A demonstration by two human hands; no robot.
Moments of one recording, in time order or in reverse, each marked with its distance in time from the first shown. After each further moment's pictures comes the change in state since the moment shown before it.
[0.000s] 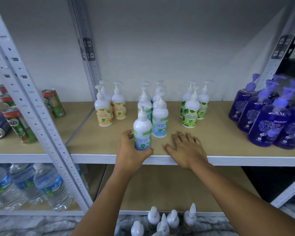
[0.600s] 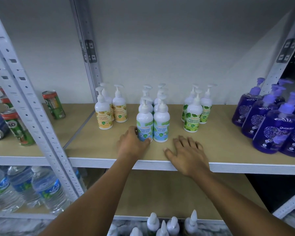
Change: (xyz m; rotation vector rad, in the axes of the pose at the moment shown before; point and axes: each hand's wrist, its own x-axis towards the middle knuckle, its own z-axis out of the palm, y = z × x) left_hand 0.062 -0.002 0.015 0.419 0.056 -0.049; right_hand -0.001 -0.001 0.005 -0.040 0.108 -0.014
